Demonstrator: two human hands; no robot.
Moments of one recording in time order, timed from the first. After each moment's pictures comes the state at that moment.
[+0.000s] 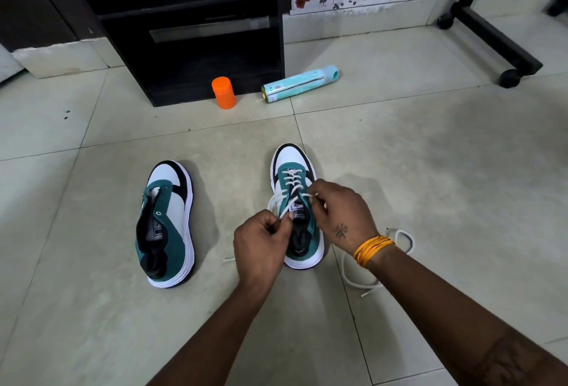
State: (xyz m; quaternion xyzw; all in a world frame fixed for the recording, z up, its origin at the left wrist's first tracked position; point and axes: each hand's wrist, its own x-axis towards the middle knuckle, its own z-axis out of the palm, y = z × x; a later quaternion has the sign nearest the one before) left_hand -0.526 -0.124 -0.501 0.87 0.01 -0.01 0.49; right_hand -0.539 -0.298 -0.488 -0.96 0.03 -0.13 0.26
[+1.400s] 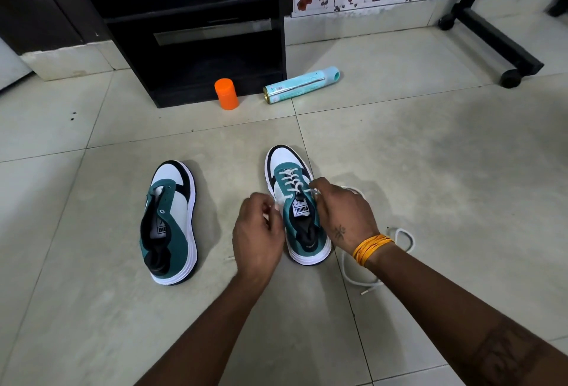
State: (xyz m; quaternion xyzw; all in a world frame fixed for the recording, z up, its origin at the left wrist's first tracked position) left_hand -0.515 -0.118 -0.502 0.89 -0.07 0.07 0.44; right_hand -0.540 -0.299 -0.492 -0.98 0.05 -0.10 0.19
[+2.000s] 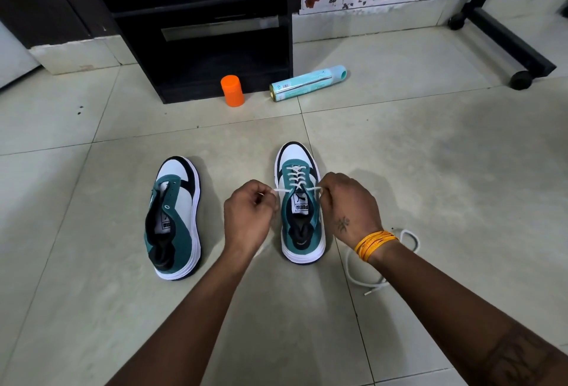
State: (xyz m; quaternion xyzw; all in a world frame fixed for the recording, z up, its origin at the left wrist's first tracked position) left_hand -0.486 -0.107 -0.467 0.83 0.00 -0.06 0.55; right_hand -0.535 -0.295 -0.479 -0.97 0.10 -0.10 0.19
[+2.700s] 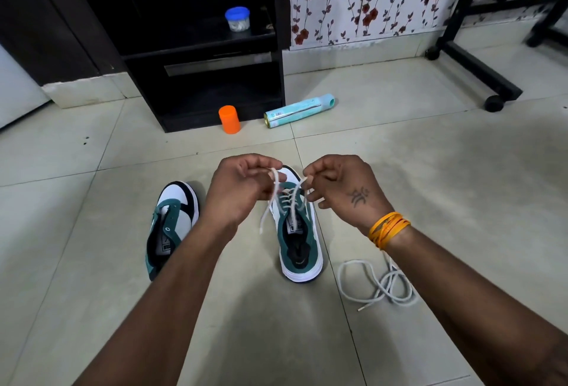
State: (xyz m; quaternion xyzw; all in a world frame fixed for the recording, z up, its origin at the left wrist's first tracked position) left_hand -0.468 -0.113 -0.353 0.77 -0.10 -0.15 0.61; right_hand -0.536 -0.297 -0.366 -0.80 0.16 -0.06 0.58
